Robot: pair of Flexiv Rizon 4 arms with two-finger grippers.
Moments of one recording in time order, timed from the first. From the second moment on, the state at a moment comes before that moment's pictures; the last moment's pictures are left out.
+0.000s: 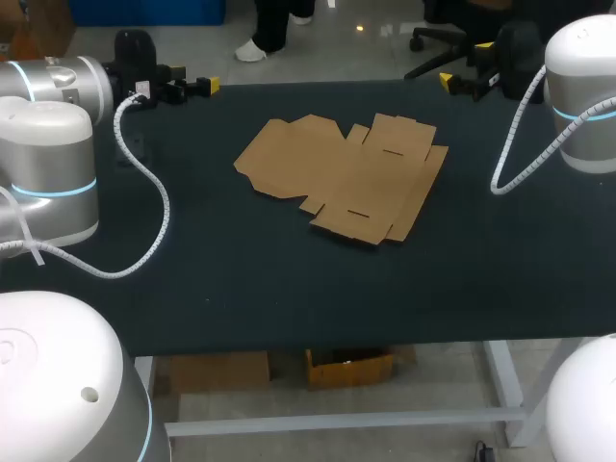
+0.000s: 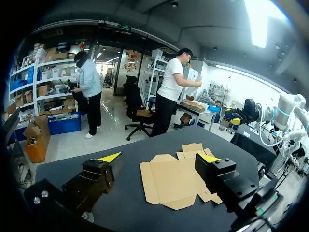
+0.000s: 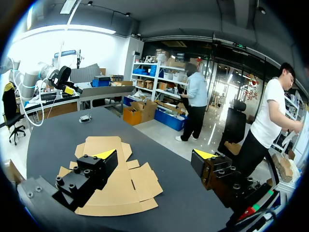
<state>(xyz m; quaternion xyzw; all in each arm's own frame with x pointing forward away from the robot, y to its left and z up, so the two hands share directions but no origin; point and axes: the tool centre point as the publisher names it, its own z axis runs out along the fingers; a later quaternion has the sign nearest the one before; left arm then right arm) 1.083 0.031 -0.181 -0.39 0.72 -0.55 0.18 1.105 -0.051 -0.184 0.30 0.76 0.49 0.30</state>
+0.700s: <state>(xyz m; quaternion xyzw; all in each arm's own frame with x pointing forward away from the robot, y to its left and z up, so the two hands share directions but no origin) 1.076 0.023 -0.176 -0.45 0.71 -0.51 0.17 1.103 -0.059 -0.189 0.33 0.78 0.47 0.27</state>
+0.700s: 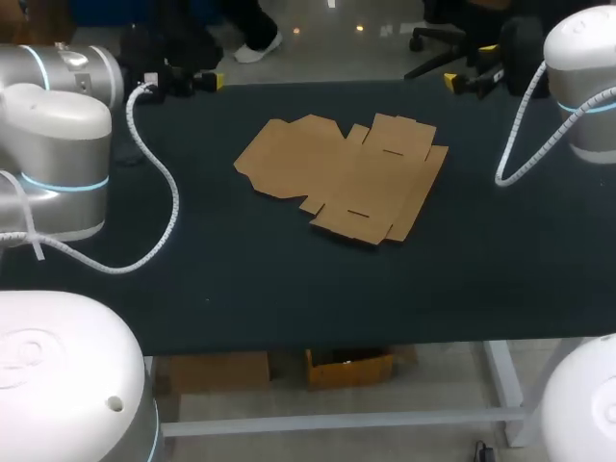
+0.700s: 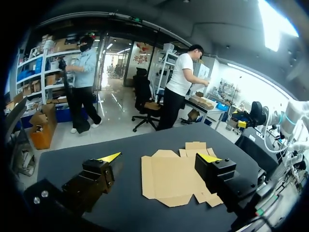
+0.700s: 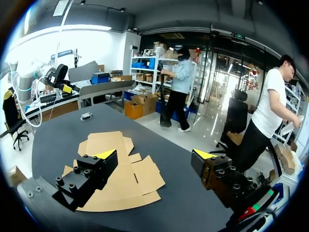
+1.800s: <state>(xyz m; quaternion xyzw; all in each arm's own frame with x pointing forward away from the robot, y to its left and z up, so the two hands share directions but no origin) 1.025 0.014 -0.192 -0.61 0.68 -0.40 0.10 1.097 -0.100 -0.219 0.40 0.83 0.35 0.16</state>
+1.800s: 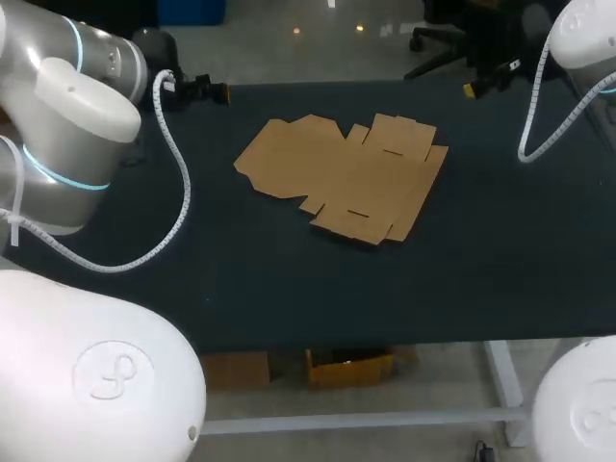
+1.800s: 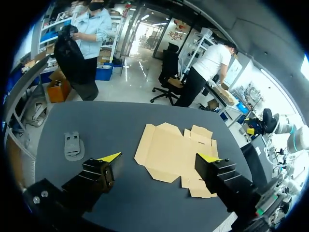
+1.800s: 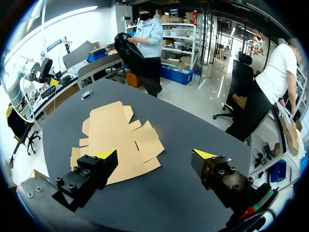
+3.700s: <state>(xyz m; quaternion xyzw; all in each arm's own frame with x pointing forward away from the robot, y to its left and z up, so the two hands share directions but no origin) 0.988 -0.023 -0.226 -0.70 0.64 -0.31 0.03 1.115 -0.100 -0.271 0.42 0.87 0.26 0.03</state>
